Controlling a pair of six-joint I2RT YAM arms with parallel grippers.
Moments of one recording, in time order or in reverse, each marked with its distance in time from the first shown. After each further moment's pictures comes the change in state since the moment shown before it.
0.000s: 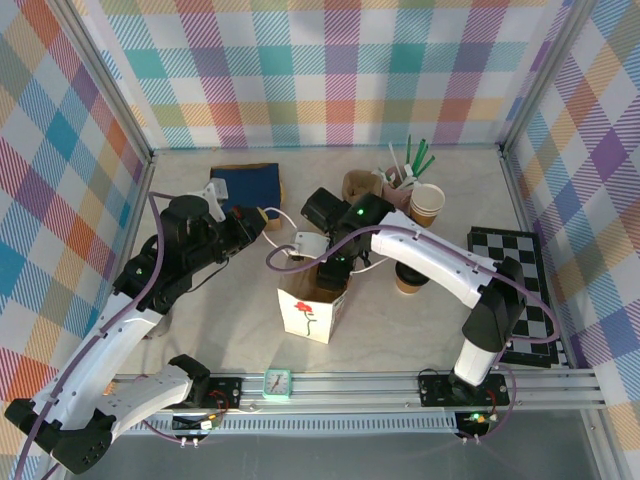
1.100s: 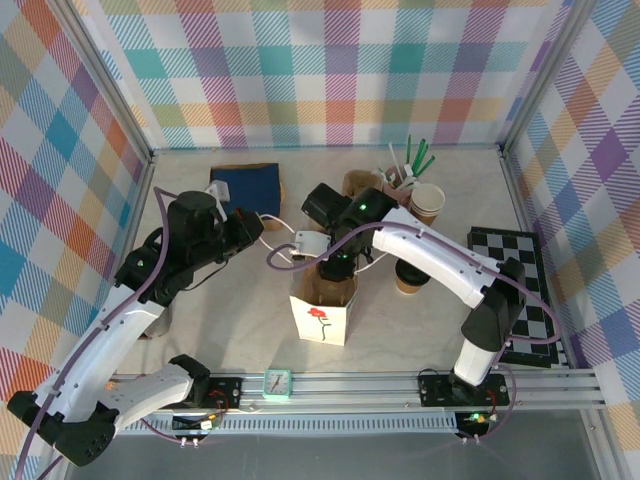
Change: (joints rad) left arm 0.000 0.043 0.061 -0.135 -0.050 0.041; right arm 0.000 0.006 0.055 -0.075 -0.011 -0.040
